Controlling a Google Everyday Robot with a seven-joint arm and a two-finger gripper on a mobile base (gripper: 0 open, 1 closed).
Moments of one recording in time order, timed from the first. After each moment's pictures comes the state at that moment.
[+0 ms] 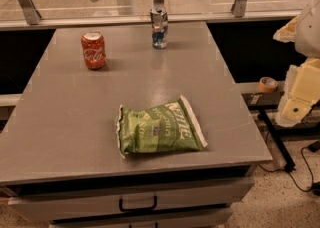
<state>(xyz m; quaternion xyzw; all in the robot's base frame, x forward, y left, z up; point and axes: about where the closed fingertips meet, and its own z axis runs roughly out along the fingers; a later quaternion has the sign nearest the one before) 0.438 -0.217 0.976 -0.60 0.78 -0.03 0.16</state>
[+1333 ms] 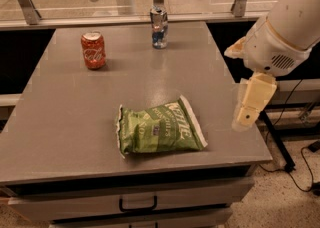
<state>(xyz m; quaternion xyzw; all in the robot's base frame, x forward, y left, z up) 0.464 -0.153 0.929 -0.65 0.73 0.04 0.18</state>
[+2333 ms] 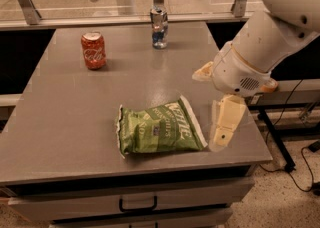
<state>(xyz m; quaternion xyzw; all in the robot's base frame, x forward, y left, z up) 0.445 -0.097 0.883 -0.71 0.67 0.13 0.16</state>
